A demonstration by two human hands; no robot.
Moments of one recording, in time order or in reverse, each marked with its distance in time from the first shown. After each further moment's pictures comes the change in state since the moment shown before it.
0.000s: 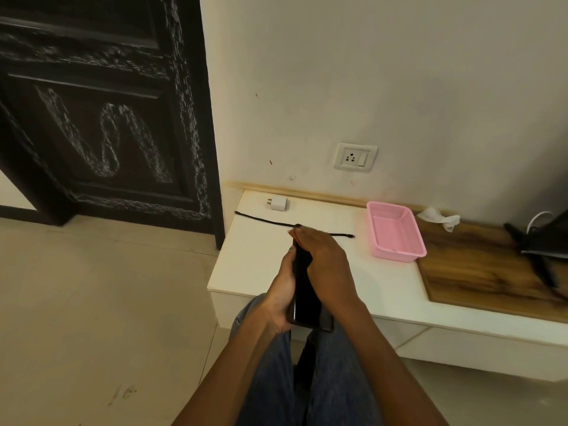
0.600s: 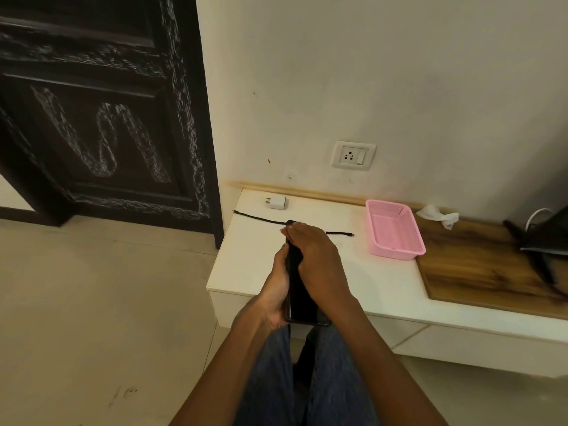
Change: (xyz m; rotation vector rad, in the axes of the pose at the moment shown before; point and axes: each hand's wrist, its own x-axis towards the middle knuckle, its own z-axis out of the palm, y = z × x) left_hand 0.007 0.005 -0.007 -0.097 -0.002 0.001; right_hand 0.004 -0.005 0.007 -0.037 0.017 -0.046
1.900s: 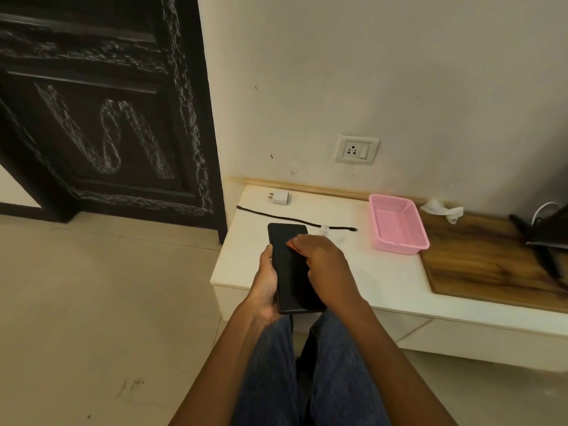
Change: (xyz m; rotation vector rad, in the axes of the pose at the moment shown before) left_hand 0.007 0.000 -0.030 0.026 0.124 -0.011; right_hand -0.012 0.016 0.004 -0.023 -0.065 -0.051
